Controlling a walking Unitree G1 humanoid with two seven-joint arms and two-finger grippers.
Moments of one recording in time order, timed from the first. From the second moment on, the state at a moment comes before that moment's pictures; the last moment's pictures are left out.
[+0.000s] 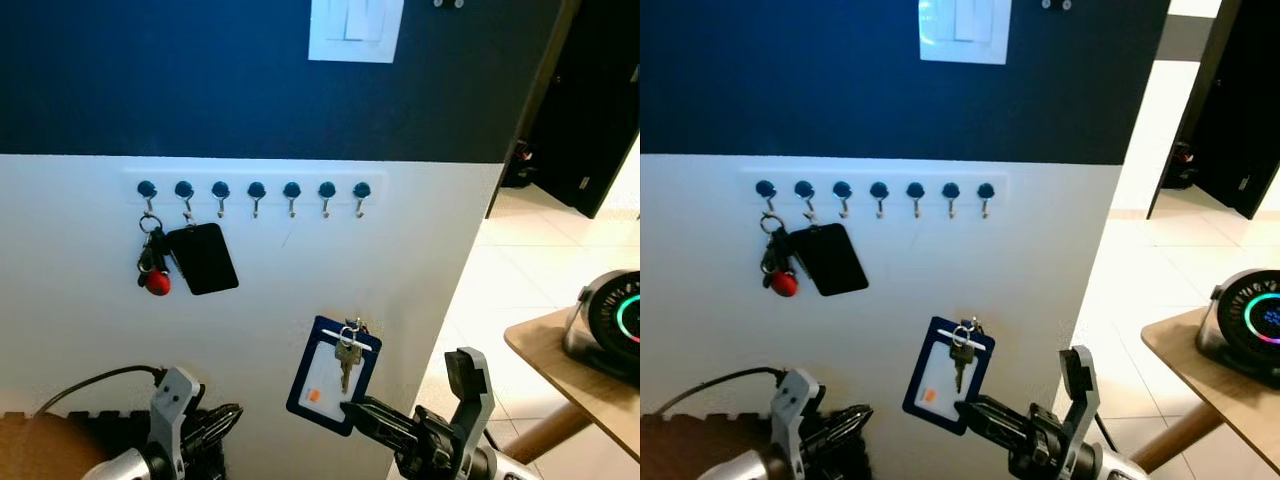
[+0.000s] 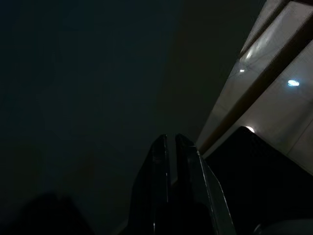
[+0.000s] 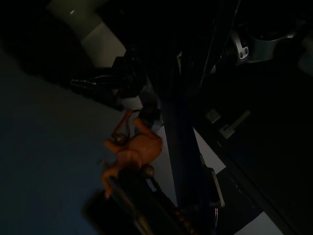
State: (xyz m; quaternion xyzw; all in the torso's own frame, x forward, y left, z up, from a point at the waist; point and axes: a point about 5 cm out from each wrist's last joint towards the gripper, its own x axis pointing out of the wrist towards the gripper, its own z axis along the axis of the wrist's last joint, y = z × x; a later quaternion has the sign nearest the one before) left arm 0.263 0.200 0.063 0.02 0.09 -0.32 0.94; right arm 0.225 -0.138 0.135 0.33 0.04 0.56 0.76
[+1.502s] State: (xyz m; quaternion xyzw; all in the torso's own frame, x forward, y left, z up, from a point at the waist) left arm 0.228 0.194 -0.054 0.02 0.38 -0.03 0.93; right arm 0.180 -0.224 -0.074 0.09 0.38 -0.13 0.91
